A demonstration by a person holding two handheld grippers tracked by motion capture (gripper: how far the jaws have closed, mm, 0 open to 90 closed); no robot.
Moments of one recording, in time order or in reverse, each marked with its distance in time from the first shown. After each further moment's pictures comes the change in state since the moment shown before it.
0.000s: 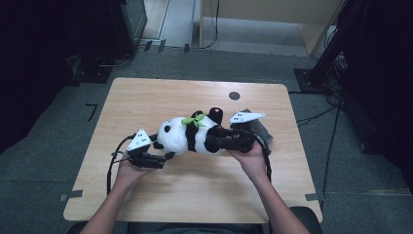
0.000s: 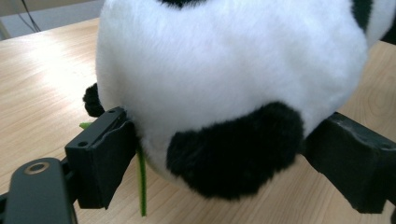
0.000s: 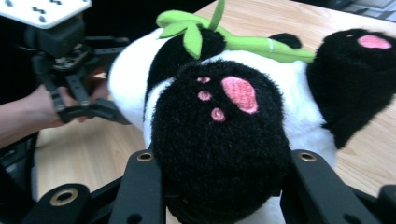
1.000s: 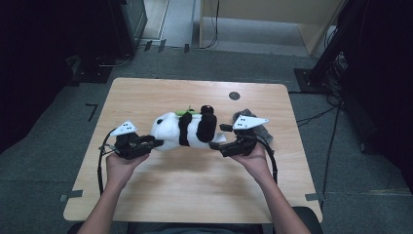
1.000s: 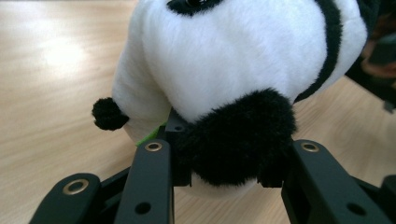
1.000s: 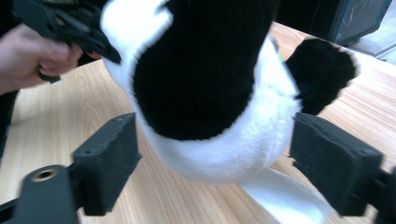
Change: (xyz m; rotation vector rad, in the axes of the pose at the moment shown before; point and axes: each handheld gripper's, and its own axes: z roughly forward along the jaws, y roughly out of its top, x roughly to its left) left arm 0.020 0.025 -0.032 0.025 -0.053 -0.231; right arm -0.018 -0.020 0.003 -0.079 0.018 -0.160
